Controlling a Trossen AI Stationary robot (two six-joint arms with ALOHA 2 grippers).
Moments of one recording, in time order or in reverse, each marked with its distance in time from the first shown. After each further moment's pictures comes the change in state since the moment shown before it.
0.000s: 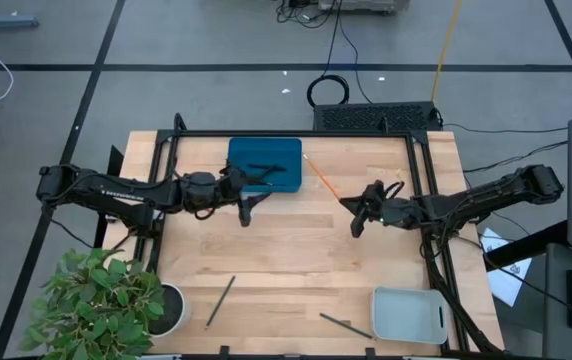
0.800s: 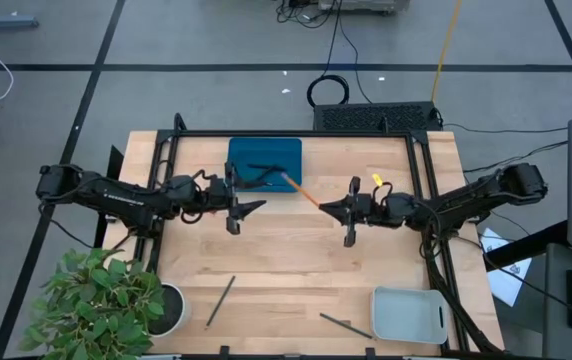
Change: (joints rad) left arm -0.032 0.000 -0.140 0.503 0.177 0.078; right arm -0.028 0.256 0.001 0.750 -0.299 -0.506
